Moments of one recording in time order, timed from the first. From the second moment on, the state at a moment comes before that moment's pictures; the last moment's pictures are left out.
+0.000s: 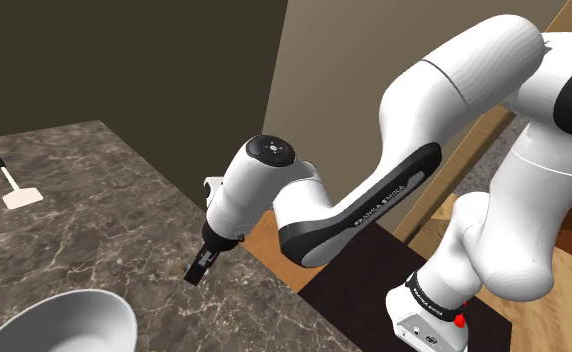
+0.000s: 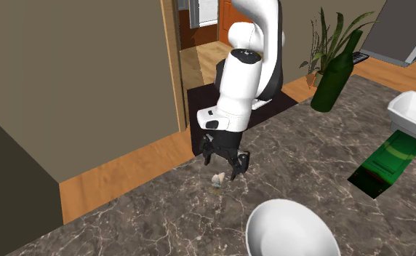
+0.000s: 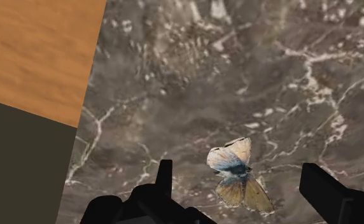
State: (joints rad) arm 0.49 0.19 0.30 -2.33 -0.32 2.76 0.57
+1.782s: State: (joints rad) arm 0.49 0.20 0.30 -2.31 -0.32 2.74 0.57
